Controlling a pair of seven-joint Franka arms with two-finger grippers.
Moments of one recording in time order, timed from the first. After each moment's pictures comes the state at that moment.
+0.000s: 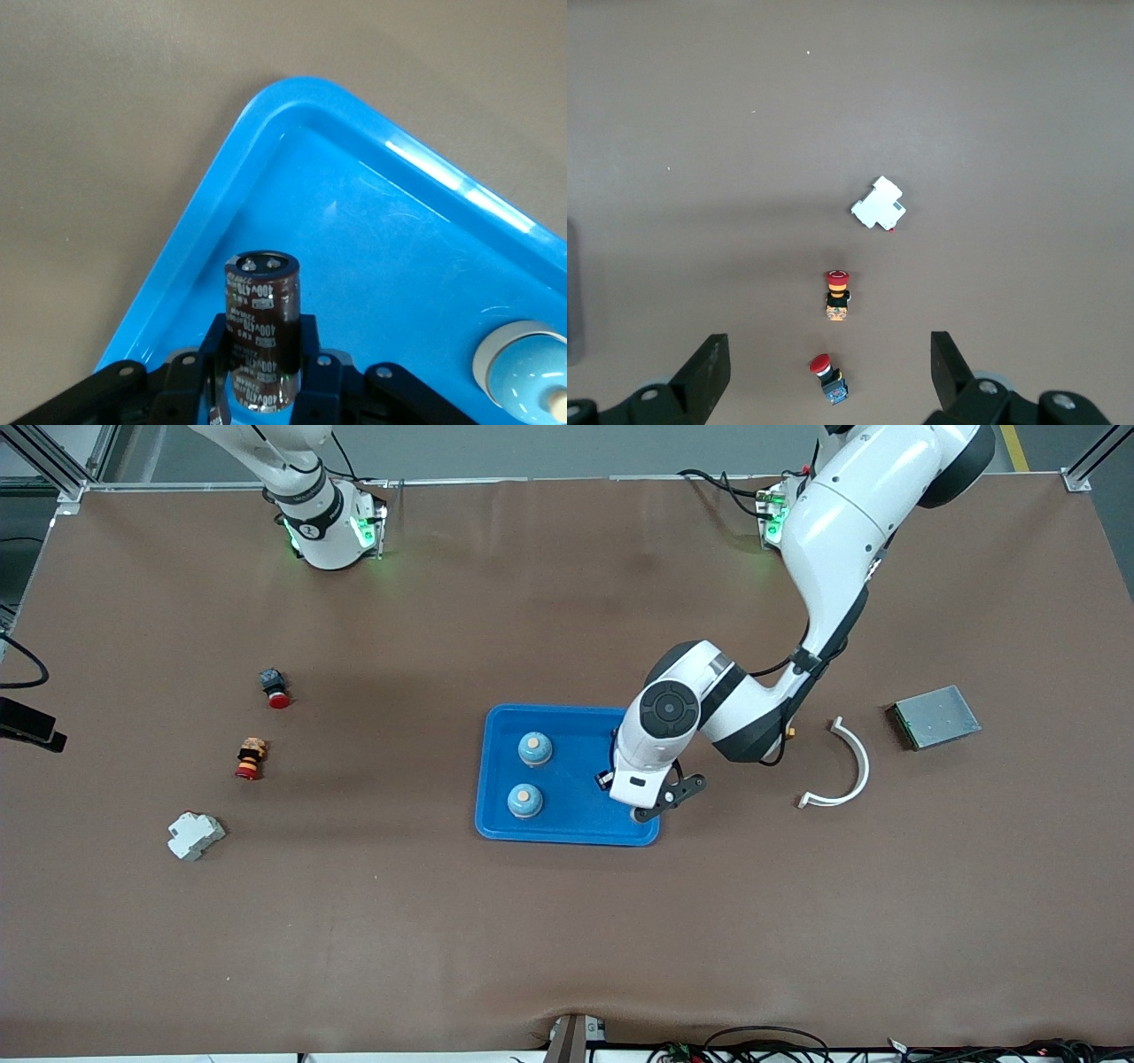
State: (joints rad) left arm -0.29 0.78 -0.44 -1.49 0.26 2.19 -1.27; right arm -0.20 0.27 0.06 -1.29 -0.04 1.58 -0.11
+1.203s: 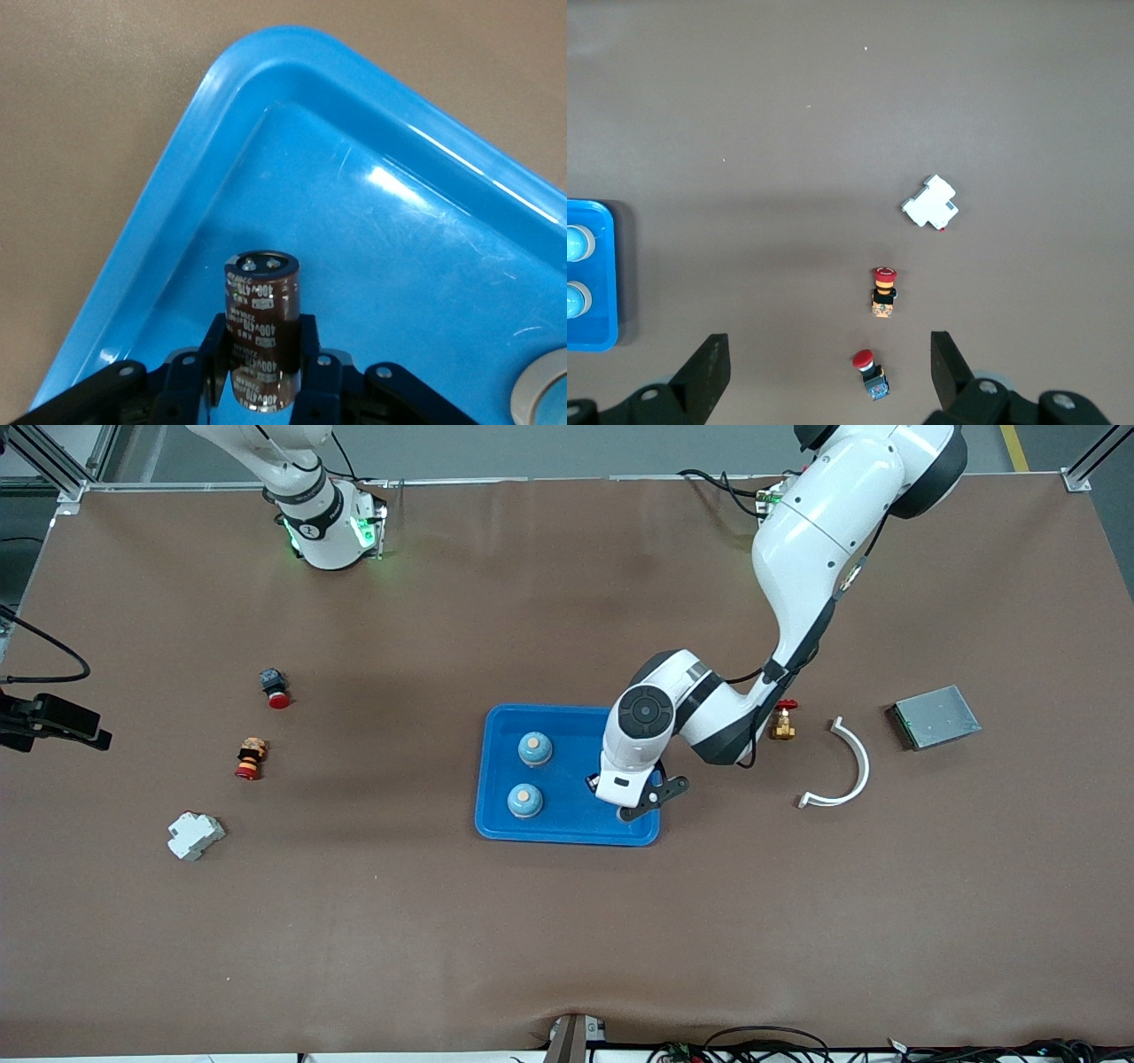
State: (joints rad) left arm -0.38 0.83 -0.35 -1.49 0.26 2.27 -1.28; right arm -0.16 0.27 0.08 -1.28 0.01 1.55 -0.08
